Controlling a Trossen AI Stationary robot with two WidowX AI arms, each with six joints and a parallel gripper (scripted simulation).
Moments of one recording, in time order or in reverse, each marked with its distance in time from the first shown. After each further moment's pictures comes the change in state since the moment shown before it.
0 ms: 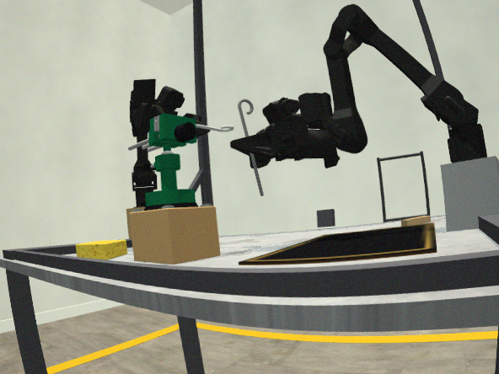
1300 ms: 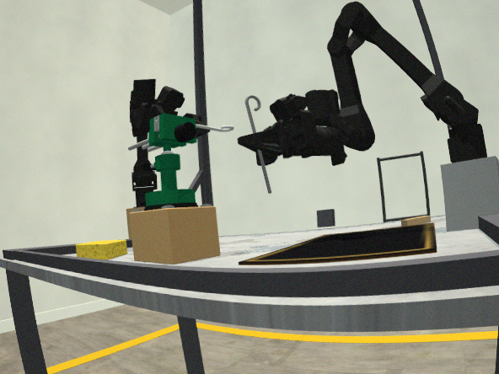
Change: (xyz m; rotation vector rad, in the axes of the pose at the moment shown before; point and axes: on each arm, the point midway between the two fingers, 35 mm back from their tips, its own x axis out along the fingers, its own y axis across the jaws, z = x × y) left arm -0.008 0.014 0.002 -0.002 -0.001 -0.001; right arm 0.000 0.000 0.000 0.000 0.000 0.000
